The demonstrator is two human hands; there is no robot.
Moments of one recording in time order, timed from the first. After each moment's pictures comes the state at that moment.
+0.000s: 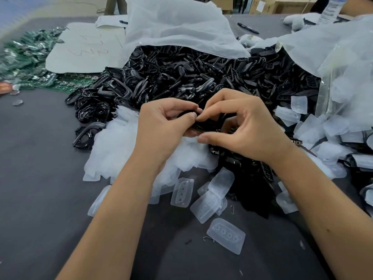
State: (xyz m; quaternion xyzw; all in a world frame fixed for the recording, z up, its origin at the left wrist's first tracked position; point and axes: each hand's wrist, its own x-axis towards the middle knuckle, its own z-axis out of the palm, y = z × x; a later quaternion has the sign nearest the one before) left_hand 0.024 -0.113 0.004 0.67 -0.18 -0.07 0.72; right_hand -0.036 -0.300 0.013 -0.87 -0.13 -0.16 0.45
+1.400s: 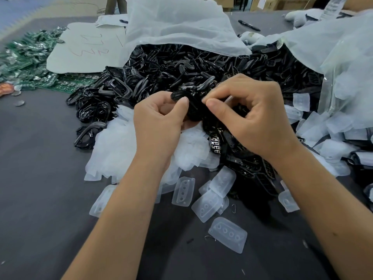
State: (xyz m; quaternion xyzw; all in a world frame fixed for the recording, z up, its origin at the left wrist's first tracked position) left_hand 0.027 -0.121 -0.002 0.65 -0.13 0.03 0.75; right_hand -0.039 -0.286 0.029 -0.86 -0.12 -0.32 0.38
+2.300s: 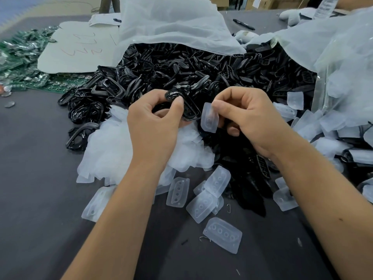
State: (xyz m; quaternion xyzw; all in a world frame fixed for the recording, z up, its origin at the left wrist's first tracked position) left_hand 0.028 -0.125 -0.007 0.69 -0.13 0.08 0.71; right_hand -0.033 -0.310 0.012 -0.77 0.02 -0.10 0.62
